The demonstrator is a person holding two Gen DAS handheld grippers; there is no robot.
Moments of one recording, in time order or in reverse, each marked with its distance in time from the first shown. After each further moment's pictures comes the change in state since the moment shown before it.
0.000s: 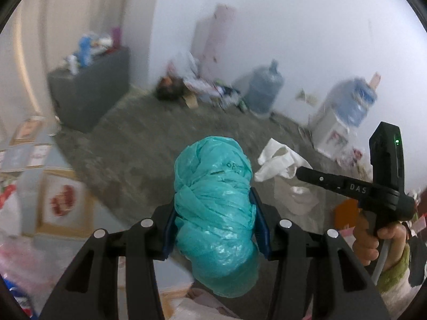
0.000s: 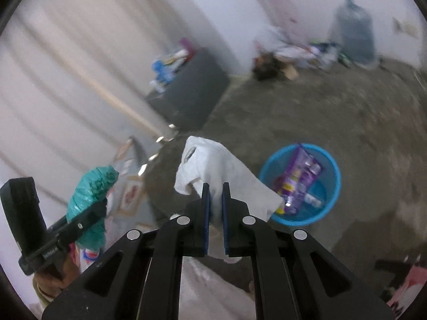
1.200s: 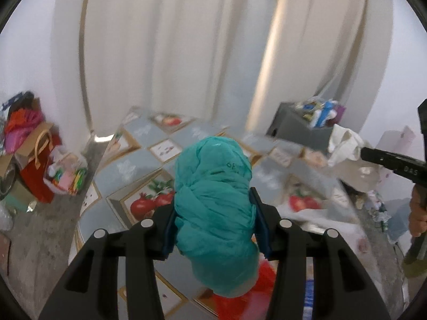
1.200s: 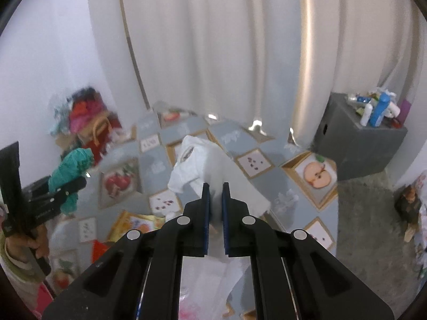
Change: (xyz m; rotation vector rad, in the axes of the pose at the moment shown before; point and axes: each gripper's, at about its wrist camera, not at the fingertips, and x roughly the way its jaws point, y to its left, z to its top) left arm -0.289 0.366 -0.180 -0.636 -0.394 0.732; right arm 0.174 0.469 -0.085 -1.072 0.196 0.334
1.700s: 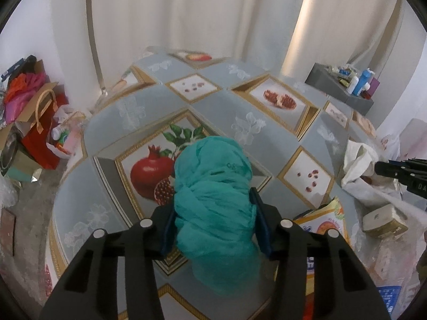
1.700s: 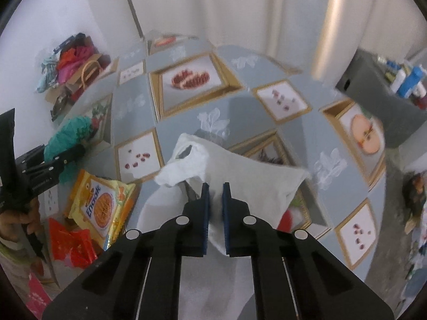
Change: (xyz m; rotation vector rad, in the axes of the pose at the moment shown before) left arm 0.119 0.056 -0.039 -0.060 0.238 0.114; right arm 0.136 0.003 -0.028 -0.070 0.314 -0.009
